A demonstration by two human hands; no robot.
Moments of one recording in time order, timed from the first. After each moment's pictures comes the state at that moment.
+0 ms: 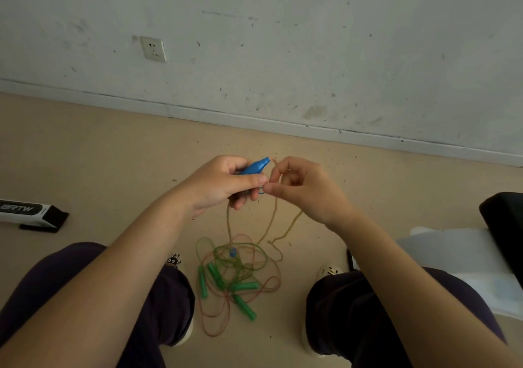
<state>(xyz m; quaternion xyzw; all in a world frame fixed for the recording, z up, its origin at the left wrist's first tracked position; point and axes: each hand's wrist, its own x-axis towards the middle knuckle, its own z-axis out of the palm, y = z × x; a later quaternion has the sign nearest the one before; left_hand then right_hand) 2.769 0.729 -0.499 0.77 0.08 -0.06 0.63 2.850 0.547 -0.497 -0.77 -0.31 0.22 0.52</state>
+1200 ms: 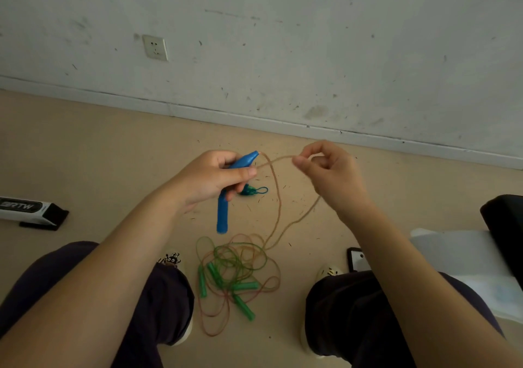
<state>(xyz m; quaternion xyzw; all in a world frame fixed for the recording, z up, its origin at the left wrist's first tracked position) 2.766 0.743 -0.497 0.79 0.10 -0.03 0.60 2.870 0.535 -0.495 -0.78 -0.22 0.12 0.58</state>
